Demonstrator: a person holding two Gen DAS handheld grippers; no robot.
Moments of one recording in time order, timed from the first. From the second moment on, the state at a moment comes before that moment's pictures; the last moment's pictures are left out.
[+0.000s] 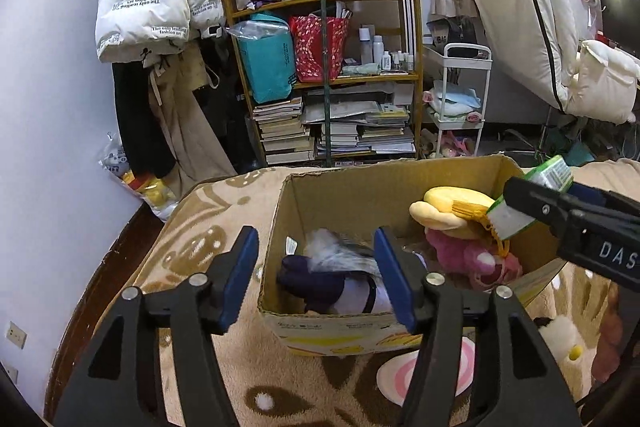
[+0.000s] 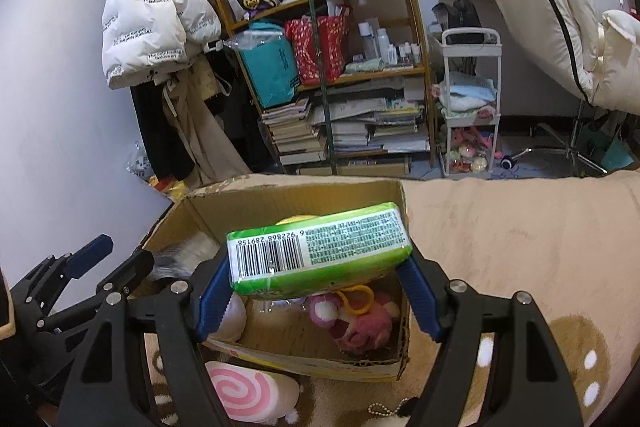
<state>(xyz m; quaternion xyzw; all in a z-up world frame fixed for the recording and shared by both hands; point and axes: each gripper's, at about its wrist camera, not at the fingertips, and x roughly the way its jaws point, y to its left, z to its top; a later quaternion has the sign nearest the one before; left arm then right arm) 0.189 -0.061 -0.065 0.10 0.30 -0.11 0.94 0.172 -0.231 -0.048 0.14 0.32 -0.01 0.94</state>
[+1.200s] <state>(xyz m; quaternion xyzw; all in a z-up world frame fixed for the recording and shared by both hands) 0.111 -0.009 -0.032 0.05 0.32 -0.05 0.94 0.097 -0.242 0.000 0.16 0.31 -0.04 0.94</state>
